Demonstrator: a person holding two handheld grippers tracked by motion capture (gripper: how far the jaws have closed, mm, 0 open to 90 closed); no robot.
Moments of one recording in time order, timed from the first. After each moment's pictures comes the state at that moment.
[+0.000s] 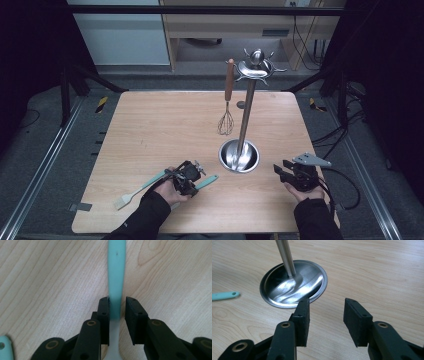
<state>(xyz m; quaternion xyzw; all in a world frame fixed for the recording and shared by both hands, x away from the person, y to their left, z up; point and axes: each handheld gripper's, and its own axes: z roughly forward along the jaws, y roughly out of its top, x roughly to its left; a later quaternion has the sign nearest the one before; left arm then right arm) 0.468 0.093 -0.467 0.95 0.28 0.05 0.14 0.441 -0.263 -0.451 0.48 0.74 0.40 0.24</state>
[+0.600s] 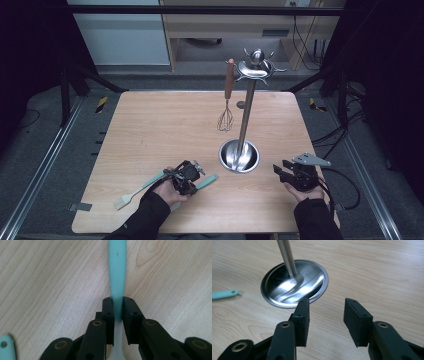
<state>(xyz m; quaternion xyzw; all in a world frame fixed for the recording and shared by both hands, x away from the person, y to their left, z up) 0.466 0.098 -0.463 0.95 0.27 0.05 0.16 0.441 -0.262 -0.450 0.48 0.74 0.40 0.23</state>
